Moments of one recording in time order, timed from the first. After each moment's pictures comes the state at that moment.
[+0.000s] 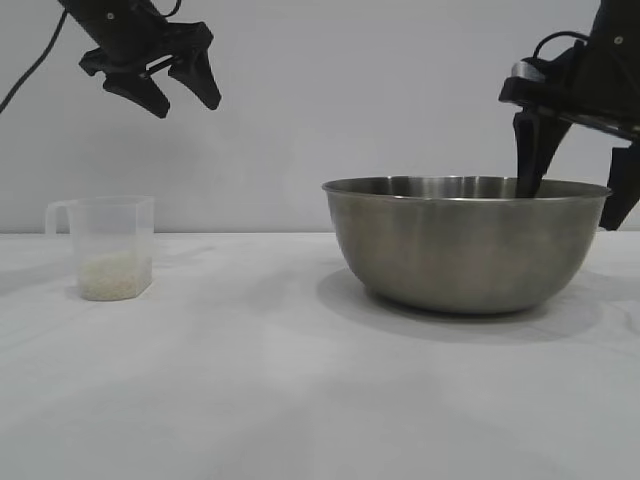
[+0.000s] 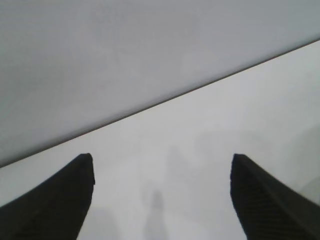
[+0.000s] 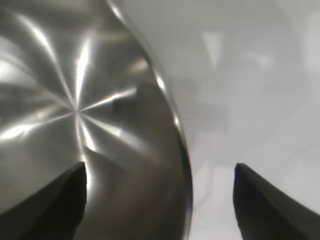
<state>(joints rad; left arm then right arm) -0.13 2.15 -1.81 -0.69 0.49 0.74 0.08 2.12 -1.62 0.33 1.16 -0.20</state>
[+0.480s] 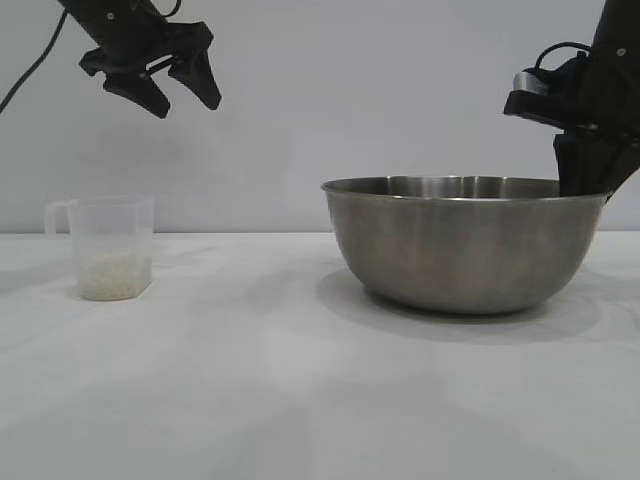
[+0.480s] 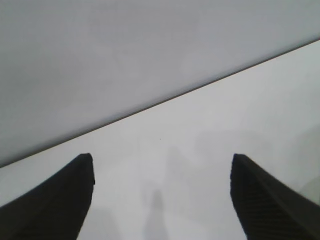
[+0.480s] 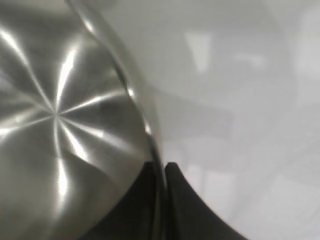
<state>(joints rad) -0.13 2.15 -1.81 -0.69 0.49 0.74 0.09 2.12 -1.62 0.33 1.14 -0.20</state>
